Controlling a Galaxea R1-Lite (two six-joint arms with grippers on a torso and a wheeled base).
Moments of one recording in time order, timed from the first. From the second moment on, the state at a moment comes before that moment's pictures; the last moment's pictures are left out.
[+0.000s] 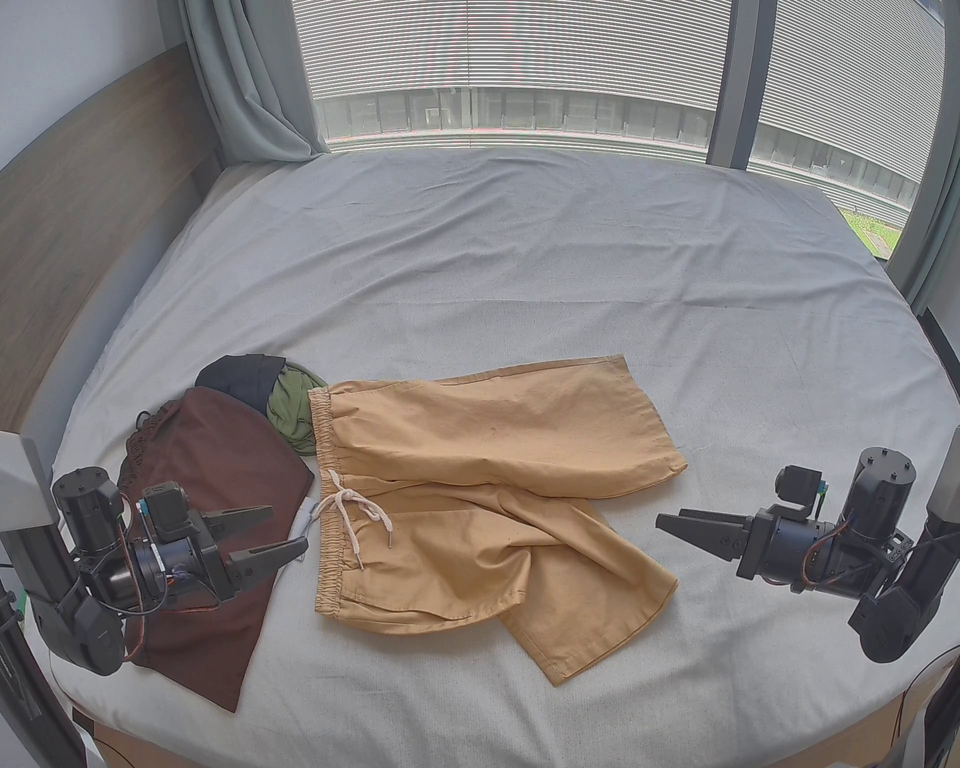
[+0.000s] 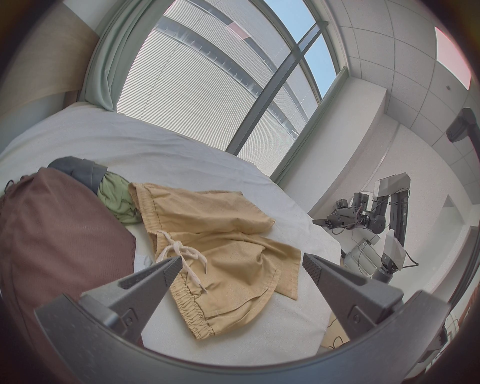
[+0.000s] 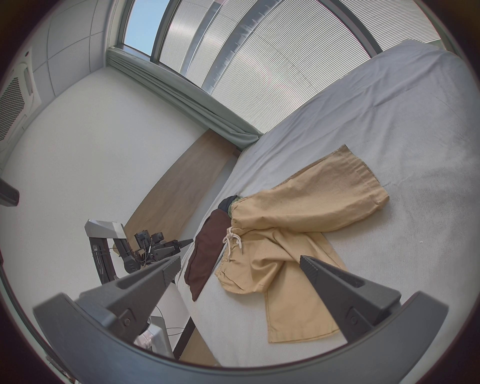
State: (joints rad) left arm 0.06 2.01 -0.21 -1.55 -0.90 -0.14; right arm 0.27 1.94 -0.23 -1.54 0.64 0.53
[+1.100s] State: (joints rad) left arm 0.06 2.06 -0.20 -1.55 -0.90 -0.13; right arm 0.26 2.08 -0.14 -1.54 0.62 0.53
